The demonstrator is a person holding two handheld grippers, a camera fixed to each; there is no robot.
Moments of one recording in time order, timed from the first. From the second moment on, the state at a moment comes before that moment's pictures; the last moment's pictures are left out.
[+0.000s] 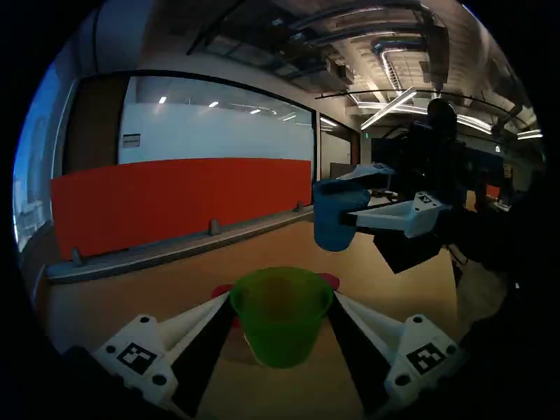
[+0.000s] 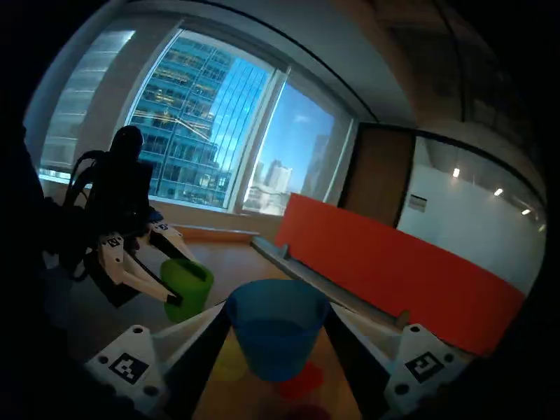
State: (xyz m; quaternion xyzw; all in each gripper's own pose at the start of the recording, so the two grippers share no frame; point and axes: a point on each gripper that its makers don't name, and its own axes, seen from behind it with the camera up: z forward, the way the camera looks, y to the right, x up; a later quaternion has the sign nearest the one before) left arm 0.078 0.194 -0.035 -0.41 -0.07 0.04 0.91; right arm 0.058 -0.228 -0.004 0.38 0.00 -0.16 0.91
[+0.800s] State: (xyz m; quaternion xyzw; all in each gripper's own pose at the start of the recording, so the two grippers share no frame) left arm 0.084 0.221 -0.042 -0.44 -0.07 0.04 0.90; right arm 0.105 -0.240 0.006 0.39 0.06 -0.25 0.88
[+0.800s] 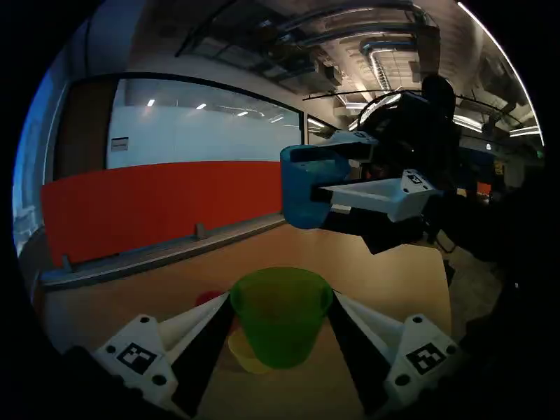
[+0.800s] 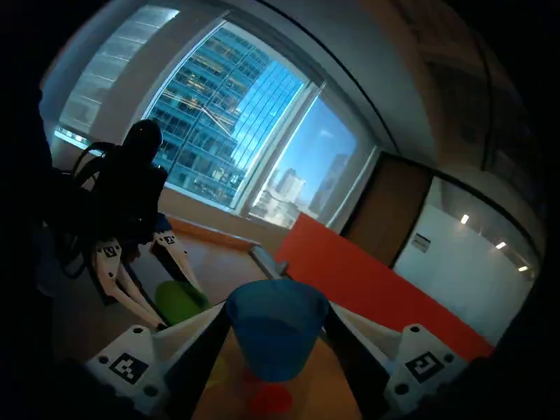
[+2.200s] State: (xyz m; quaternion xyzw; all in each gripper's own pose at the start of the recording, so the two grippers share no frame) left arm 0.087 0.258 -0.057 -0.48 -0.06 0.04 0.87; right arm 0.135 -0.251 0.026 0.36 0.13 -0.43 0.82
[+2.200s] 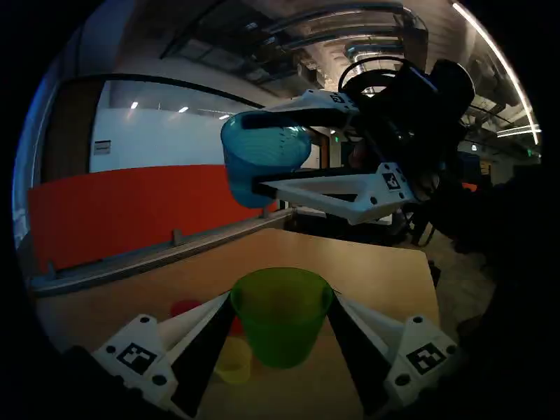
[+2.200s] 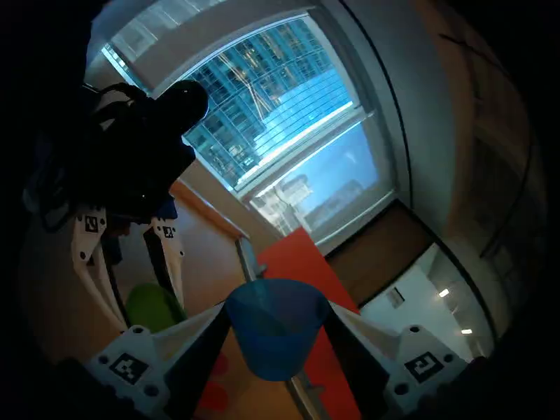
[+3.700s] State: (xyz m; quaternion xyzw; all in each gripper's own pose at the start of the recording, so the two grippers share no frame) left arm 0.100 0.257 -0.055 -0.48 -0.04 0.02 0.88; right arm 0.155 -0.247 0.040 0.32 0.17 -0.54 0.76
